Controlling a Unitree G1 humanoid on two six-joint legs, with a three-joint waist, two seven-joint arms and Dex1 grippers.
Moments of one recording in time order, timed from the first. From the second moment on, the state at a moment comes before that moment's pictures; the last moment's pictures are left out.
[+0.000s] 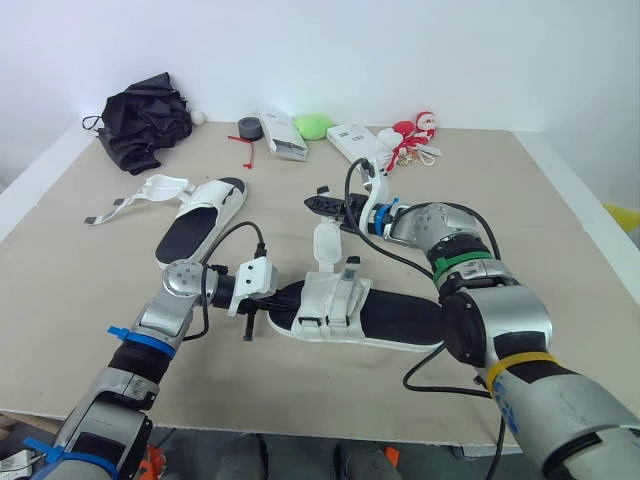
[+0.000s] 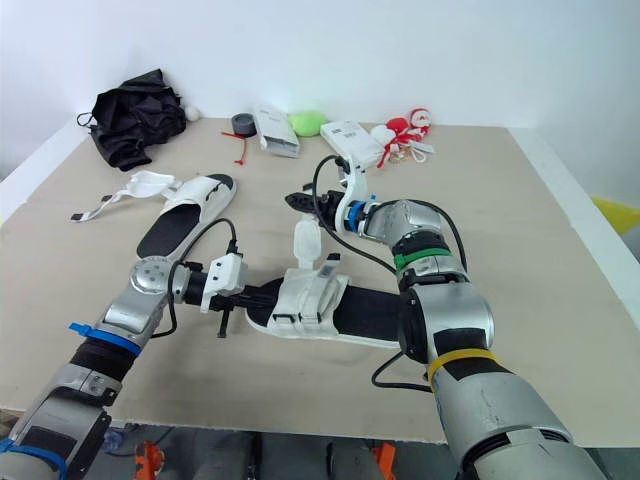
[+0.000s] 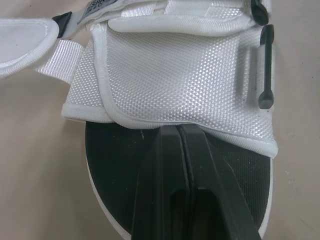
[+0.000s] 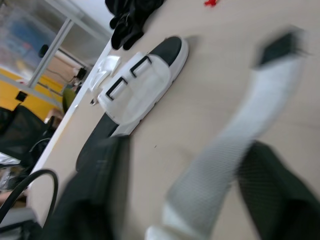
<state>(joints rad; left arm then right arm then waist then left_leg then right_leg) -0.57 0.46 -0.25 0.37 -0.14 -0.10 -1.34 -1.27 -0.23 -0.14 1.18 0.49 0.65 0.70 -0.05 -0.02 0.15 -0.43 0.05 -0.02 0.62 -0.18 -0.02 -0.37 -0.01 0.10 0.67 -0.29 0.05</state>
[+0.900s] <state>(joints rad) -0.59 0.44 -0.25 0.41 -0.14 -0.10 -1.35 -0.61 -0.33 0.10 -0.04 0.21 0.08 0.98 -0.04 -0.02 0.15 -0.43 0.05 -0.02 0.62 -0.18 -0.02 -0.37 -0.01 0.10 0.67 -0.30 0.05</state>
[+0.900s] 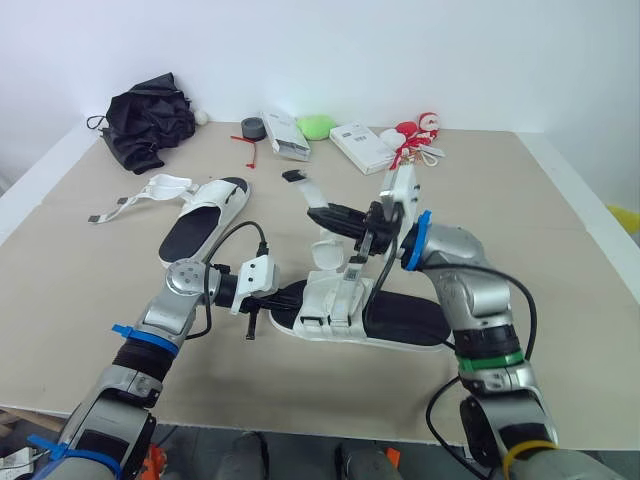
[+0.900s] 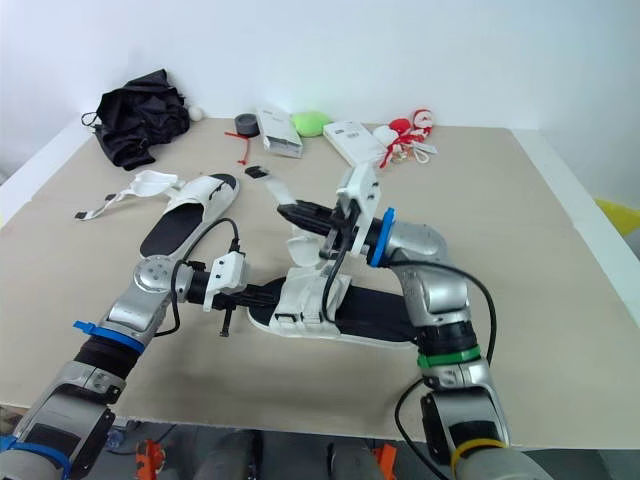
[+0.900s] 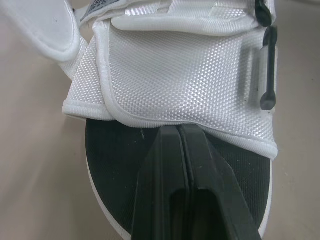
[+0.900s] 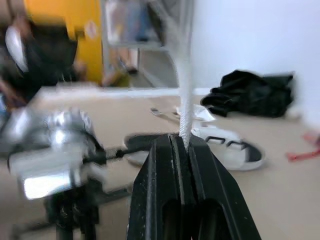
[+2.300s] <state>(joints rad) -0.64 0.43 -0.26 0.51 -0.14 -0.14 -1.39 -0.05 -1.22 -0.03 -0.57 0.83 0.13 0.84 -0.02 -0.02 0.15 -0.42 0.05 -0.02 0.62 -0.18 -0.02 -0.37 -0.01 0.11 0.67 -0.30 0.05</state>
